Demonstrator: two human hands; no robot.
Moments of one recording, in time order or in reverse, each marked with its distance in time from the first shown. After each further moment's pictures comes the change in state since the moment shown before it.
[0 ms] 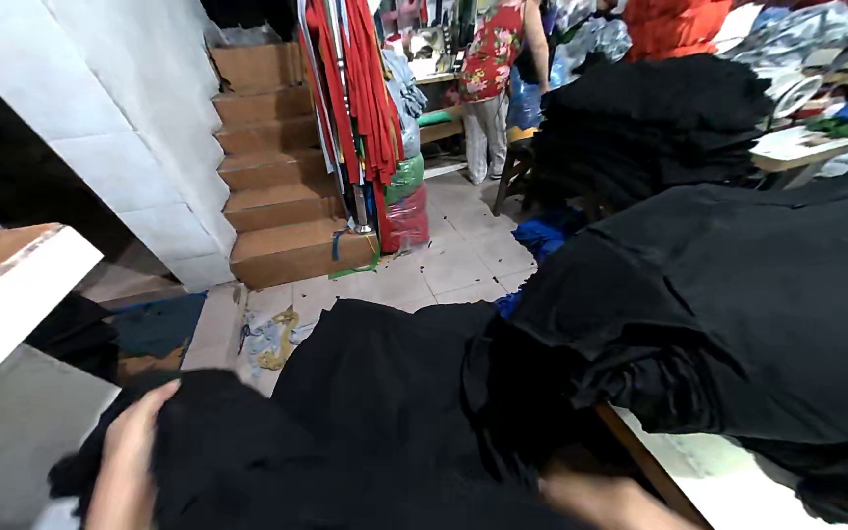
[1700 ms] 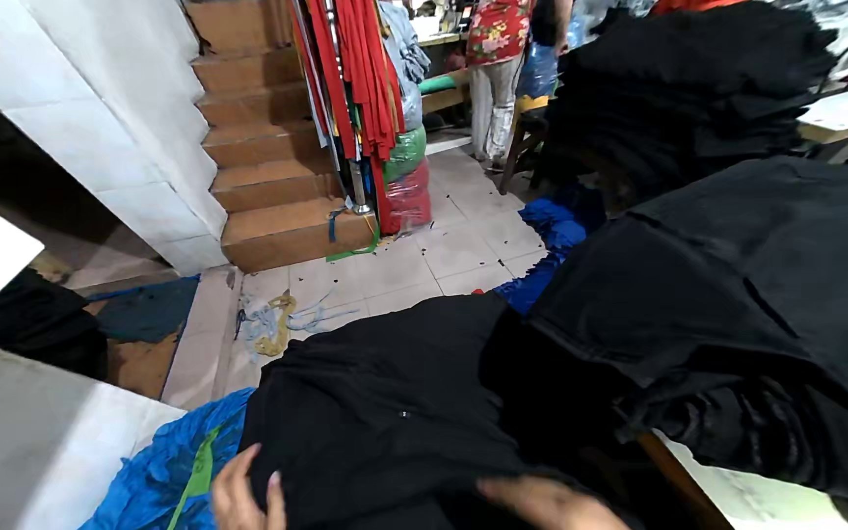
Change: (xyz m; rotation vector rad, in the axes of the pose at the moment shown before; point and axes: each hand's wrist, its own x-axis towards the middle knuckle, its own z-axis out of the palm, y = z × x) left_hand -0.066 -0.174 0.077 0.453 -0.040 0.541; right_hand 0.044 0.028 0.042 0.064 -0.053 0.092
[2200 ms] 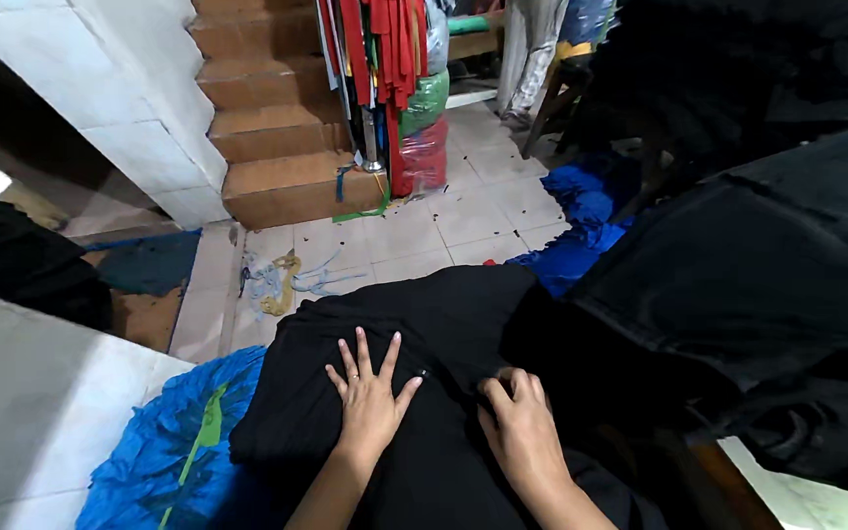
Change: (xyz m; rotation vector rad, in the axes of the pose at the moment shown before) left_hand 0.059 0.080 0.117 0.229 -0.315 0.129; right_hand 0.102 0.076 0.089 -0.417 0.637 0.062
